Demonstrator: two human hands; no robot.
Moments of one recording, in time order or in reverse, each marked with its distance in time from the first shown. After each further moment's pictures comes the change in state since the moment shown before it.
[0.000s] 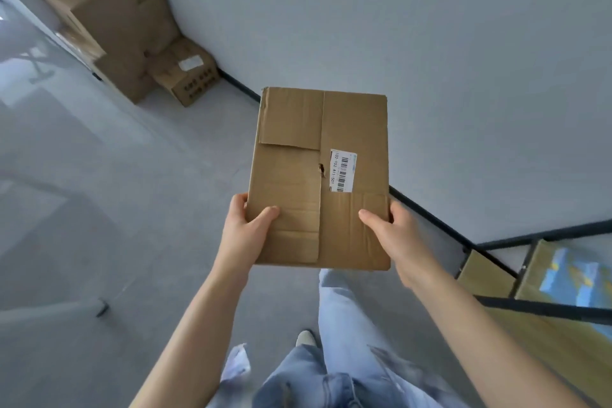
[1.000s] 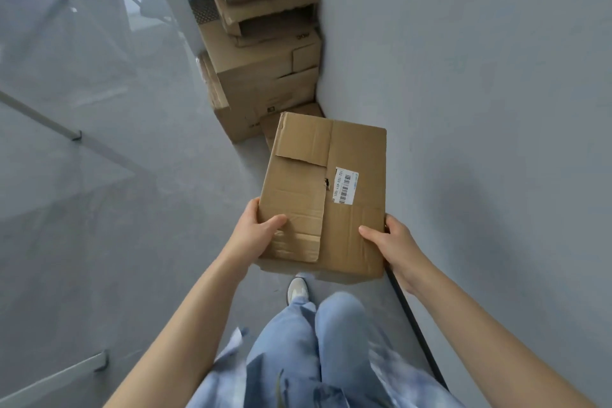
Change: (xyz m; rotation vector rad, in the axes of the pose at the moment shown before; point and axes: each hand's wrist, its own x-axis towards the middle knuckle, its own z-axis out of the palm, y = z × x) left_hand 0.604 0.274 -0.248 -0.128 0.233 -0.184; right_hand 0.528 -0.406 0.442 -0.291 -0.521 0.083
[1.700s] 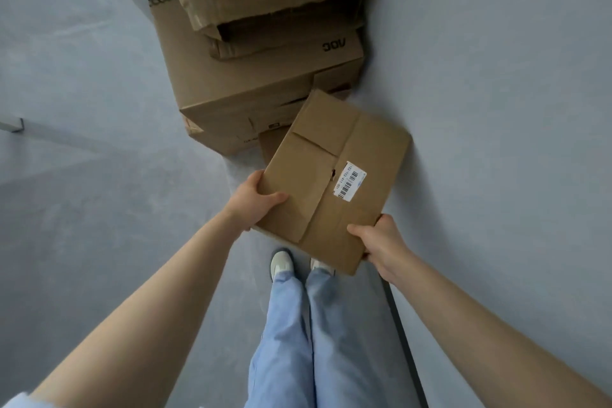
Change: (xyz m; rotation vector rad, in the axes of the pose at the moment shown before) left_hand 0.451 0.112 -0.007 0.275 -0.100 -0.237; right_hand 0.442 -0.107 0.074 -0.005 0.031 0.361
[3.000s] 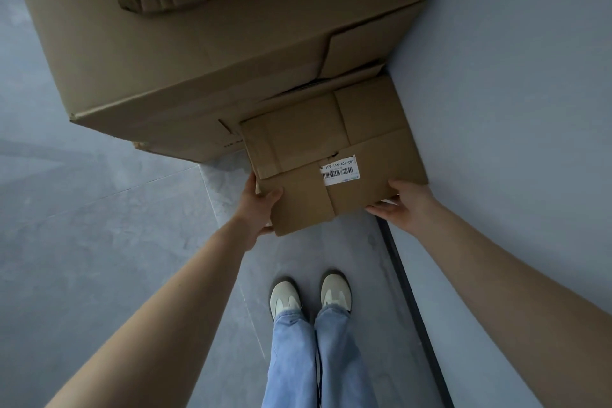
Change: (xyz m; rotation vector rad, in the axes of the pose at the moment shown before) left_hand 0.244 -0.058 0.052 -0.545 -0.037 -0.172; right_hand 0.244 -0.054 0.025 0.578 0.056 0.180
